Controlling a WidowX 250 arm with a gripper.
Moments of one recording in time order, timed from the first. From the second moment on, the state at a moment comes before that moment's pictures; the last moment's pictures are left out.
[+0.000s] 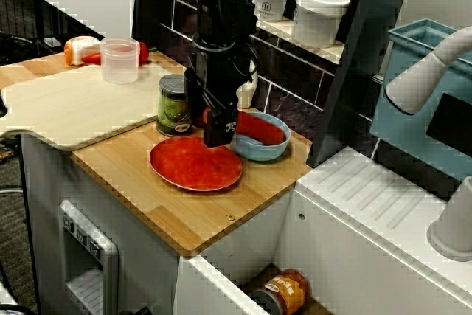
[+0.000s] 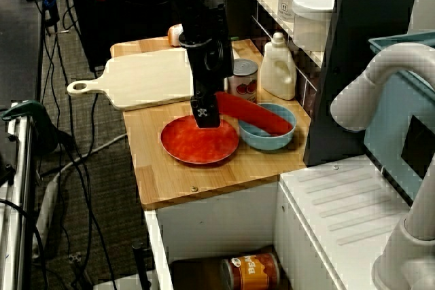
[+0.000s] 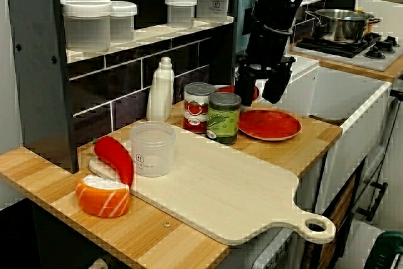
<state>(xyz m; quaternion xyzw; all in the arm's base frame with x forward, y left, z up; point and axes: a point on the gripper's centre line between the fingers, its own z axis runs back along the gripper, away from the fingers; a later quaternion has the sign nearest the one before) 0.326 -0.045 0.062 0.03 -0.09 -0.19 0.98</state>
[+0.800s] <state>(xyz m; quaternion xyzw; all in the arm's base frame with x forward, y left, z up) 0.331 -0.047 0.059 0.04 -0.08 -0.19 0.98</state>
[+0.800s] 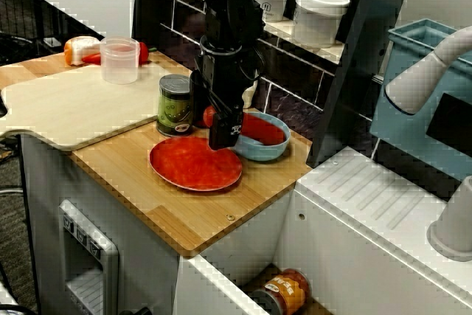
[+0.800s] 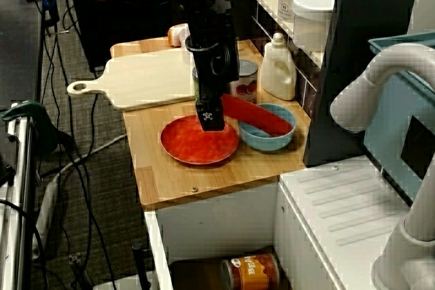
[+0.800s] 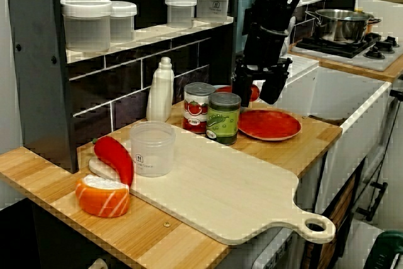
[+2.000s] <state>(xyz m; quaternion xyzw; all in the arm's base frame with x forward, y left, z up) 0.357 -0.042 0.057 0.03 -0.08 -0.20 0.98</state>
